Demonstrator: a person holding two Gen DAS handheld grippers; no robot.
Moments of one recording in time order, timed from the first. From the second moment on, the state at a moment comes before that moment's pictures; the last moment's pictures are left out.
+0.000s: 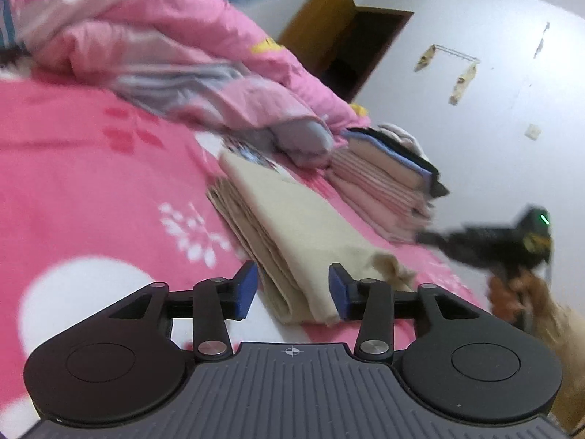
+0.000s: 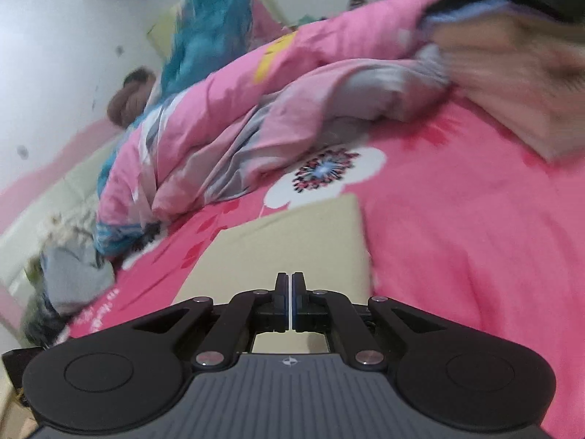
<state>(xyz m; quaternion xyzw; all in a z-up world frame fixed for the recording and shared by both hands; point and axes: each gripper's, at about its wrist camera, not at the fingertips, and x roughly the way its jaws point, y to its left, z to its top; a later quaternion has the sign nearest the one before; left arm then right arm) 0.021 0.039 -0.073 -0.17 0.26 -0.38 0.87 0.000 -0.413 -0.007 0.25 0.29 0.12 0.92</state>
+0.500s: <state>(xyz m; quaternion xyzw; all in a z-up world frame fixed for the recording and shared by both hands) 0.009 -0.091 -0.029 0.13 0.18 -0.46 0.86 -0.061 -0.338 -0.019 0.04 0.27 0.18 0.95</state>
